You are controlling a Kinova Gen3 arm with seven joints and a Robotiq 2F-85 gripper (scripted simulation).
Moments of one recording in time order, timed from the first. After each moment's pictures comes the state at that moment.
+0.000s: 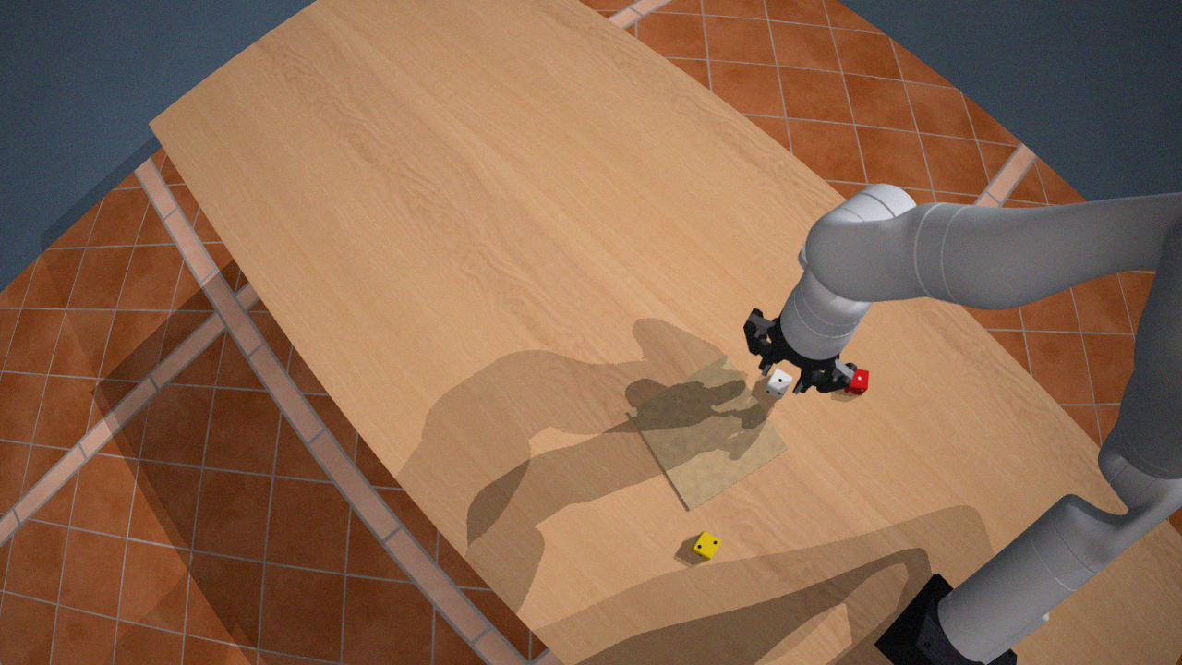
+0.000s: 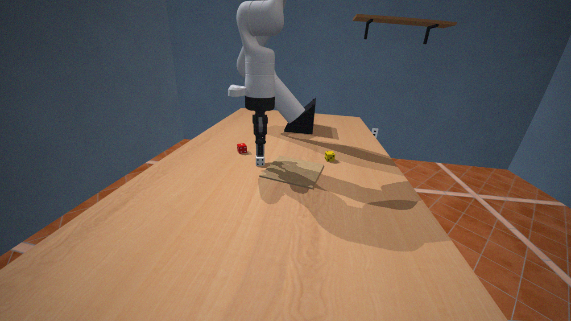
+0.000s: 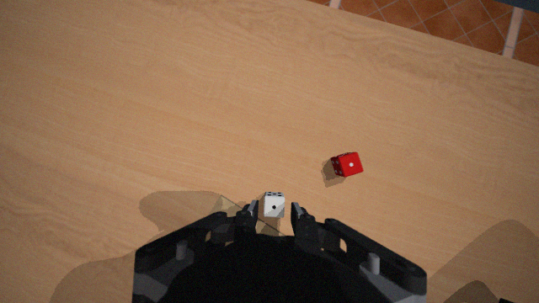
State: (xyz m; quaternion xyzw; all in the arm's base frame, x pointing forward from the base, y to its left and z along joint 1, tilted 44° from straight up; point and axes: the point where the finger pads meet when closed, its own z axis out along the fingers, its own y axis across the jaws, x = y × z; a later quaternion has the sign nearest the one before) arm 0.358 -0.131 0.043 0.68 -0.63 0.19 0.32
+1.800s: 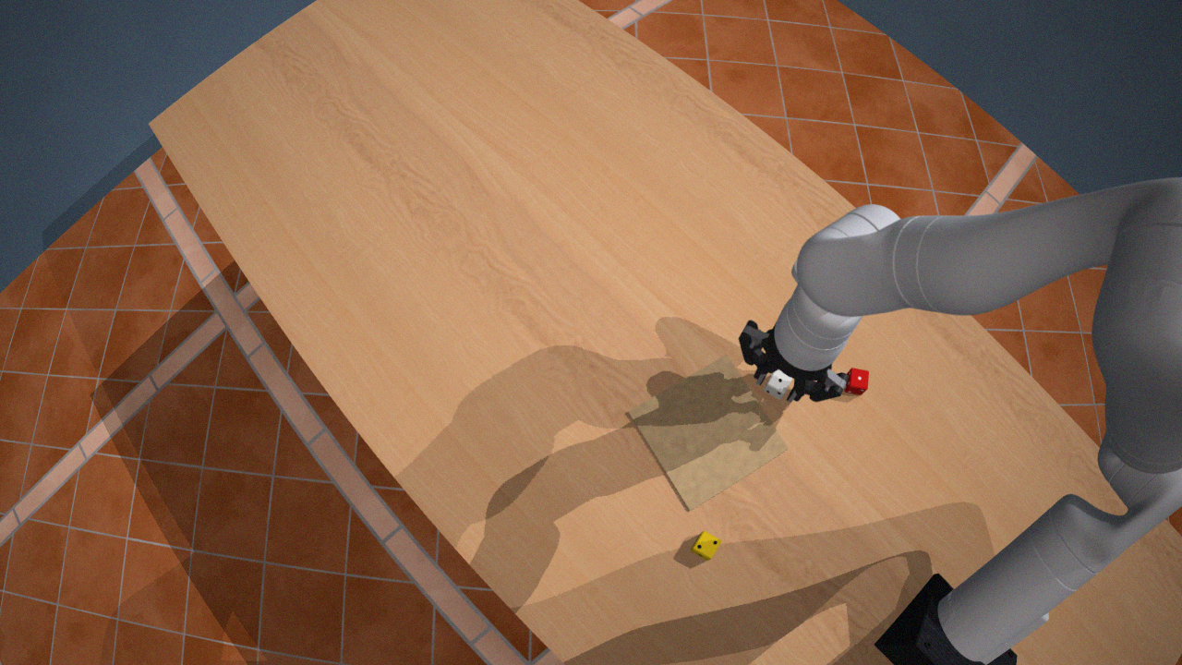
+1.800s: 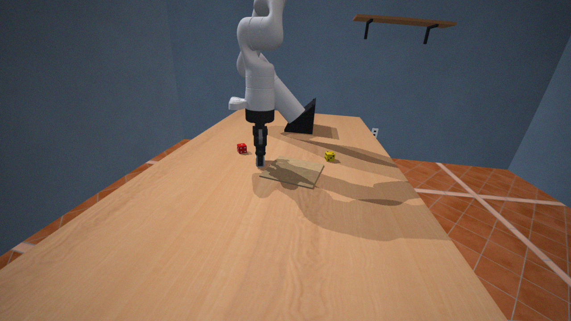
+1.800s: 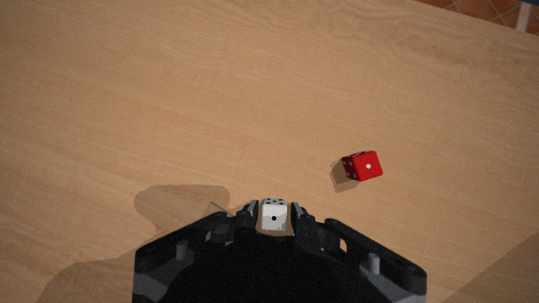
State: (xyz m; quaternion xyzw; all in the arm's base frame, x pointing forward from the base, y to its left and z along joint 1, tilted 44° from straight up) arm 0.353 -0.152 0.021 0.68 -0.63 0.19 0.32
